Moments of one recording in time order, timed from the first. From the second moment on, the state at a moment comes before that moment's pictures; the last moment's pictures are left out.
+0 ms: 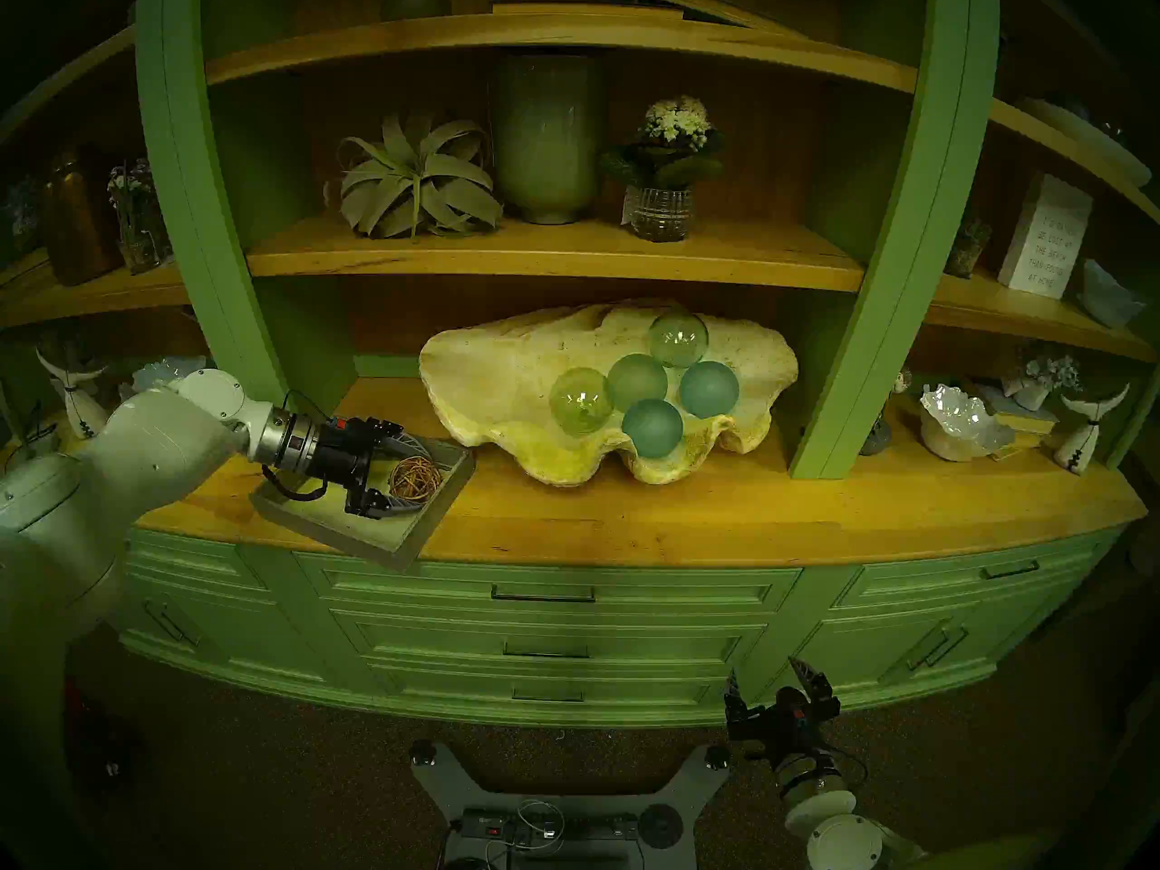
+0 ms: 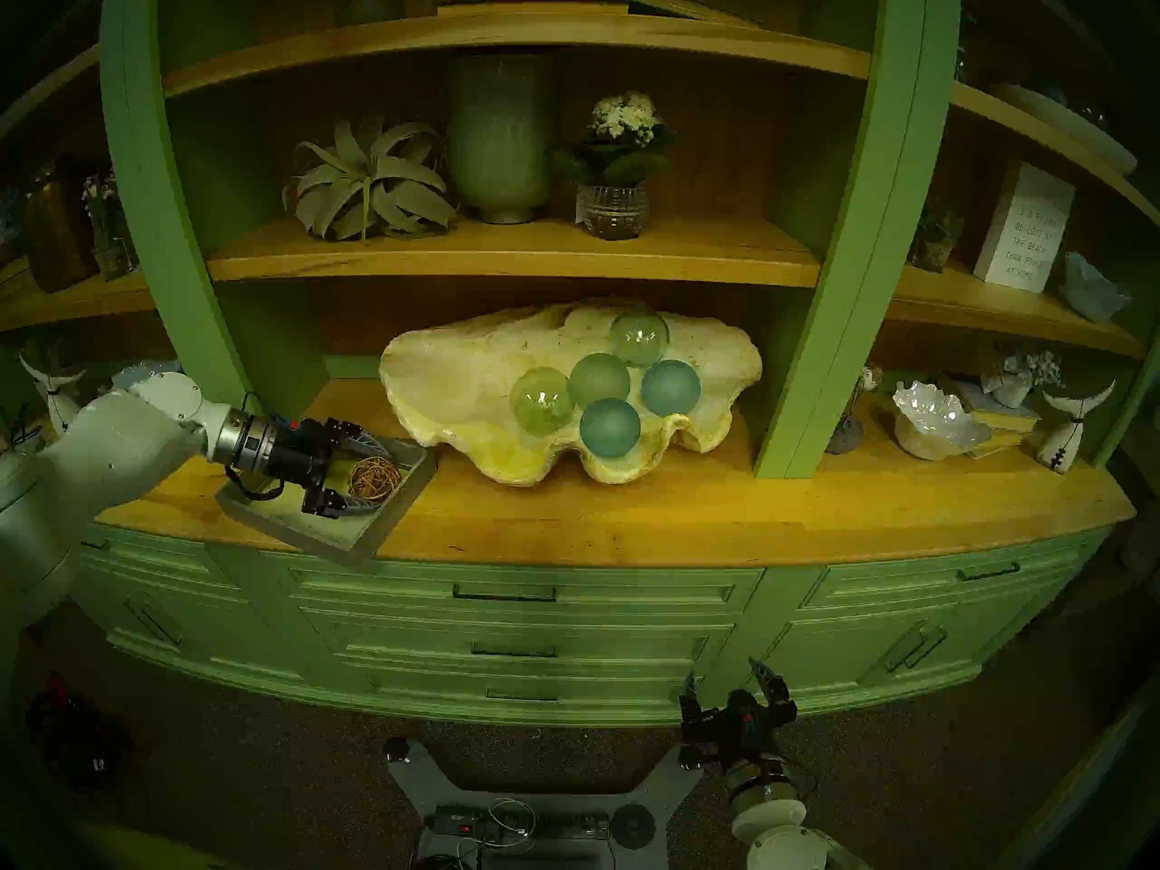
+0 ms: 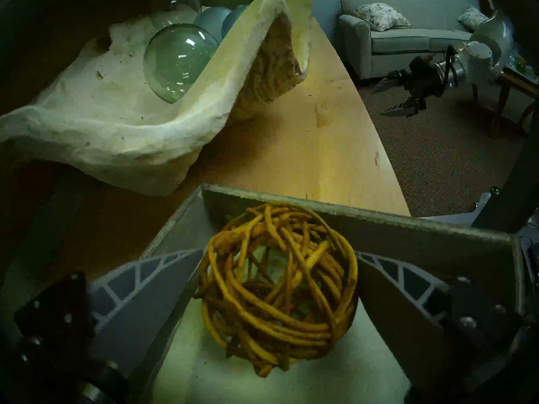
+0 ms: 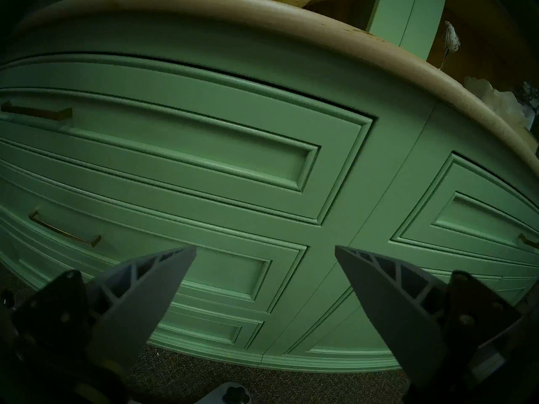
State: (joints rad) left arm 0.48 -0.78 -0.25 -0.60 -0.75 -0.54 -1.30; right arm -2.25 -1.12 1.30 -1.63 0.11 -0.28 -0.40
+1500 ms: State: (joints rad) left arm 0.44 -0.58 -0.20 -0.81 -0.94 -0.62 -1.22; right arm -2.25 -1.12 1.30 -1.63 0.11 -0.28 -0.40
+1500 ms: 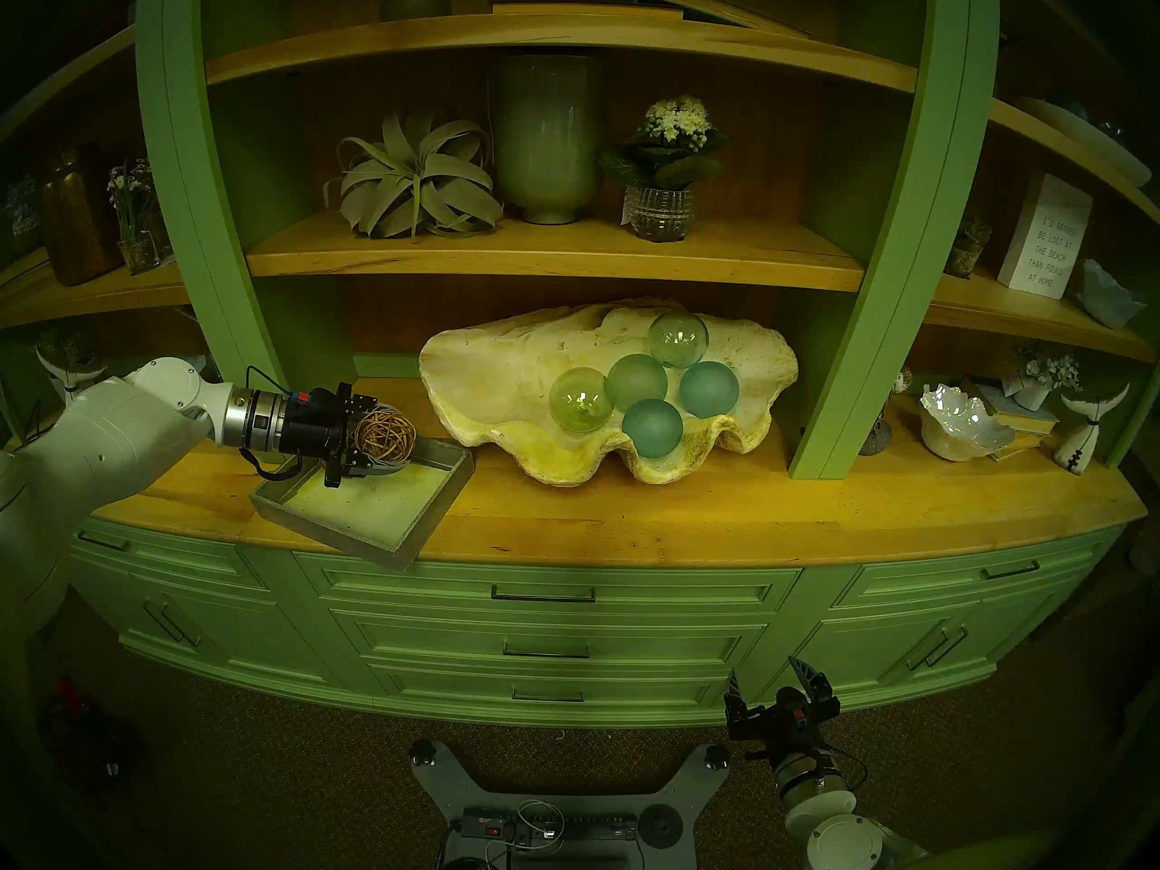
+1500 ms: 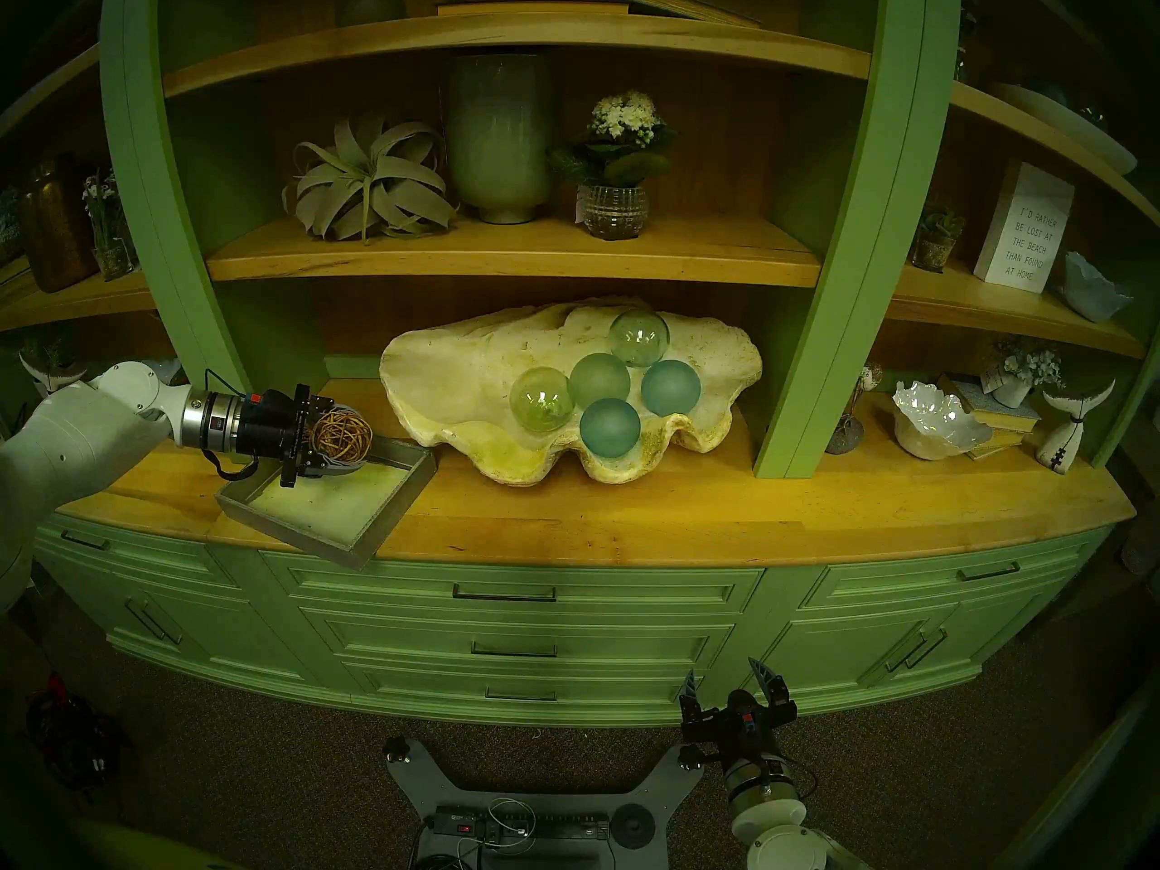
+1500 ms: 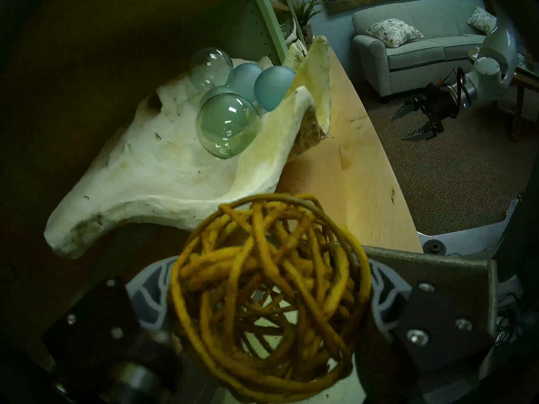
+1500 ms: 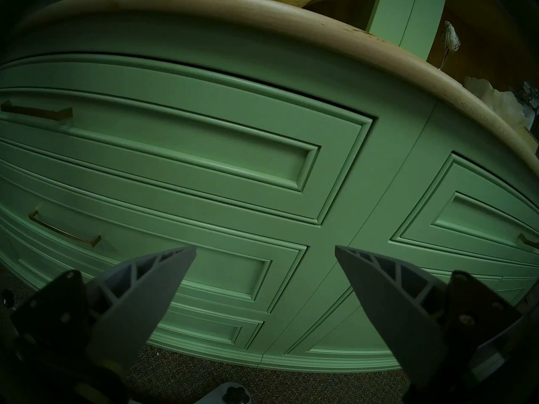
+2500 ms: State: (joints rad) left arm 0.44 -0.44 -0.24 -1.13 -1.08 -0.32 -1.04; right arm -2.25 -1.12 1.30 -1.63 0.11 -0.28 -0.40
